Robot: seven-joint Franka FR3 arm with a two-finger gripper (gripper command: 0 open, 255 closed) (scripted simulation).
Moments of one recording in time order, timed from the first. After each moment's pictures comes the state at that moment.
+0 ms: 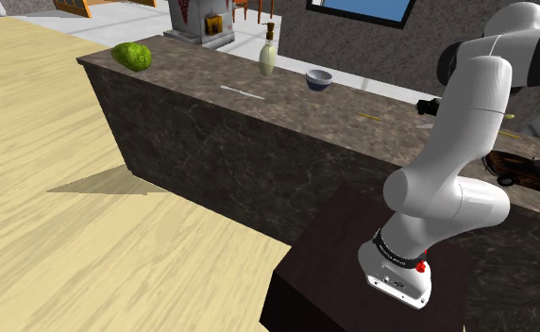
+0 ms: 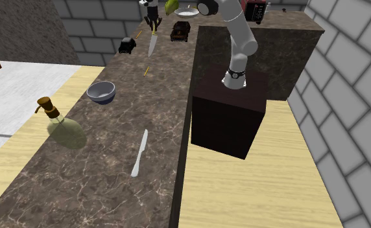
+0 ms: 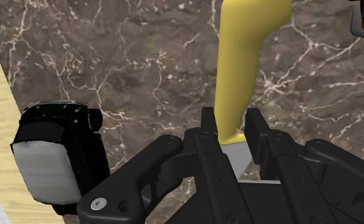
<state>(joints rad) -1.03 0.57 -0.88 -1.43 0.45 1.83 -2.10</state>
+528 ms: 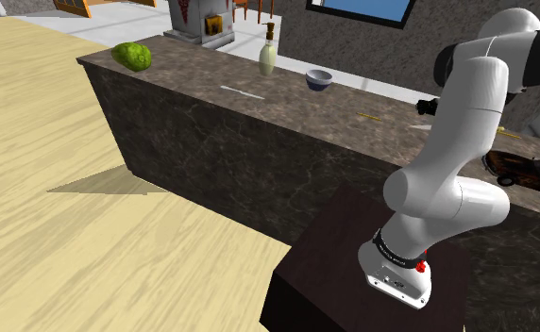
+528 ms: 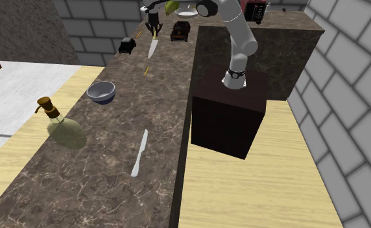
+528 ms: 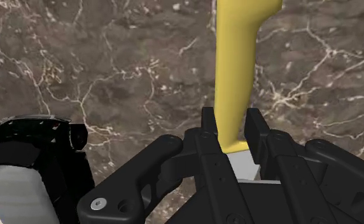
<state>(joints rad) -1.02 0.59 -0.86 -1.51 0.48 1.93 -2.12</state>
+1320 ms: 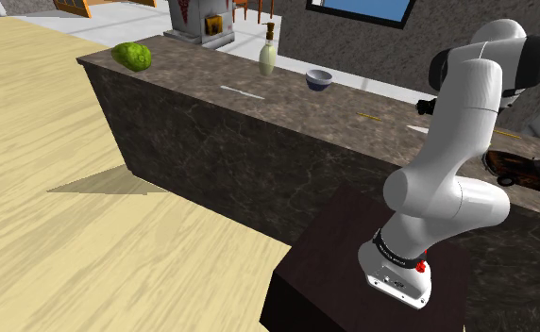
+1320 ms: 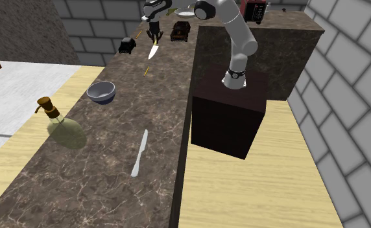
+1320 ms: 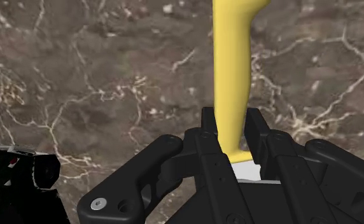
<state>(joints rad) -1.03 0.64 -0.83 -1.58 0.53 2.04 -2.15</state>
